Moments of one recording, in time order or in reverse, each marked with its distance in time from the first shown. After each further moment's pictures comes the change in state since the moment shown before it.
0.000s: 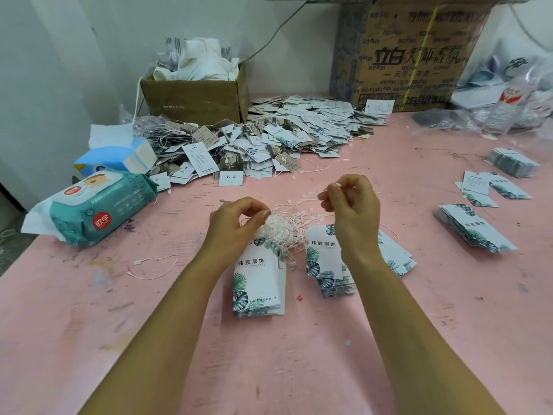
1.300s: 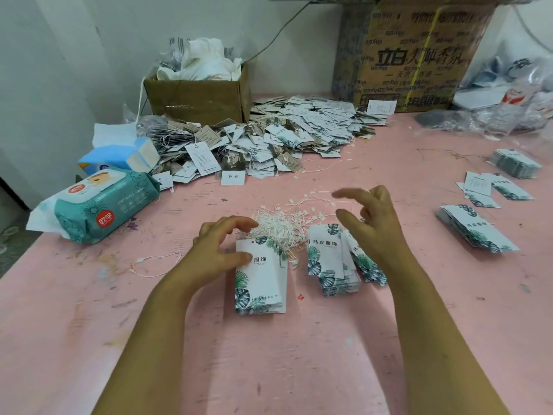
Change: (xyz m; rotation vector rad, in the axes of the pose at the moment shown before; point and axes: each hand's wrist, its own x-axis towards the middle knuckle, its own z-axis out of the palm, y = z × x) left_hand -0.034 -0.018 -0.030 0.025 -0.269 -0.177; right_hand 0.005 0.005 -0.047 -0.553 -0.257 -0.119
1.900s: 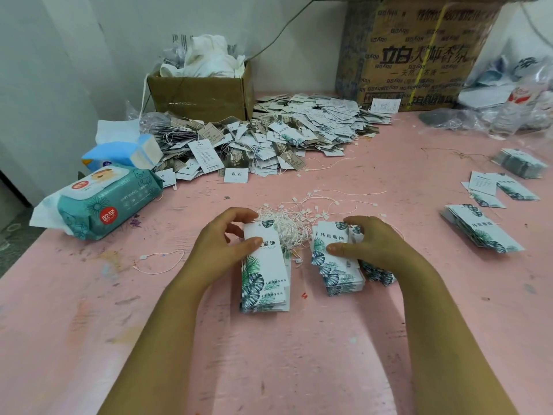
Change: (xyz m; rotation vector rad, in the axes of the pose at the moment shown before) left_hand 0.008 -0.002 0.009 -0.200 0.202 0.077; right_hand 0.001 0.028 -0.004 -0.331 -0.398 0.356
